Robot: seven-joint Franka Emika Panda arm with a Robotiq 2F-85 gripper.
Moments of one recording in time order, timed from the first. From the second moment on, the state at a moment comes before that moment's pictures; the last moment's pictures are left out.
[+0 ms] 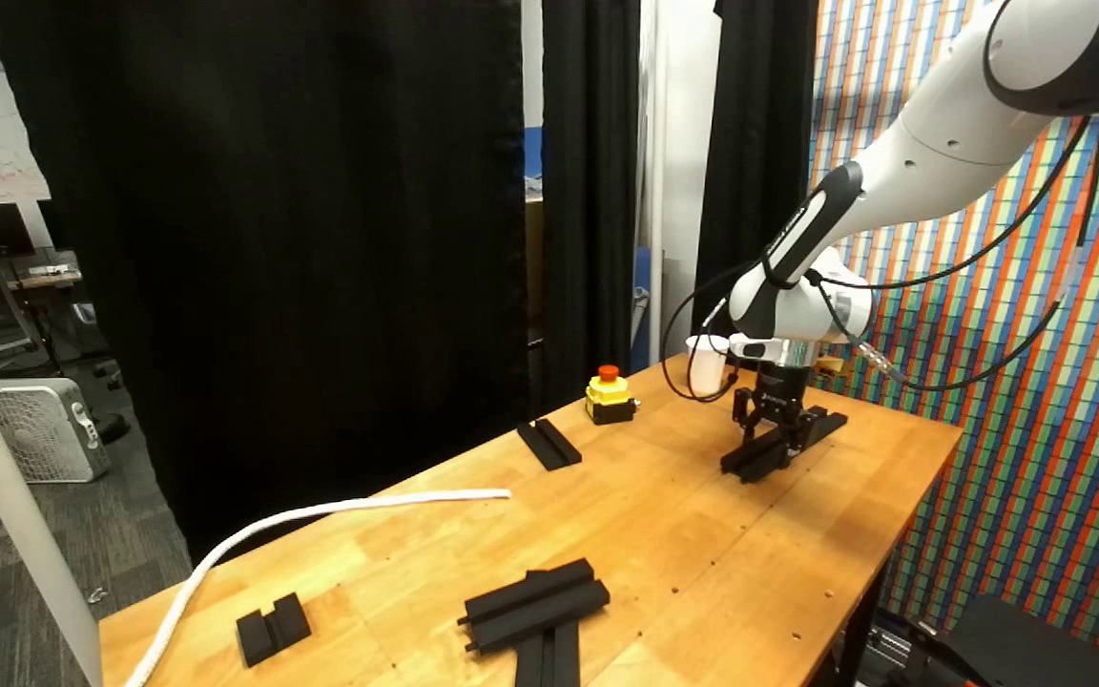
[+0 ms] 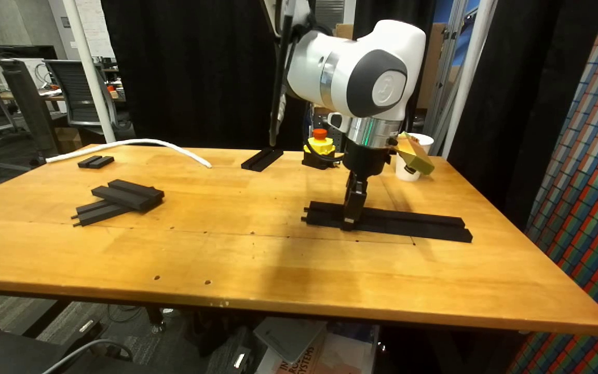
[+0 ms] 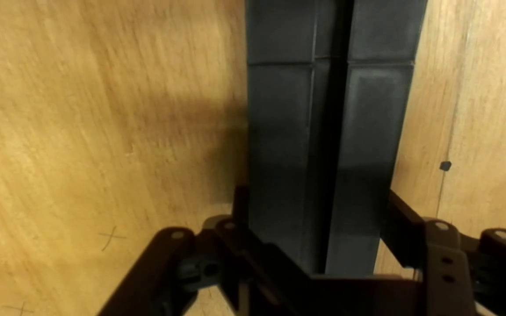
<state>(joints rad) -0.36 0.39 -0.06 -2.15 0.22 2.47 -2.22</state>
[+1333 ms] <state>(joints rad) -0.37 0.40 -0.10 -2.15 0.20 2.46 -2.14</state>
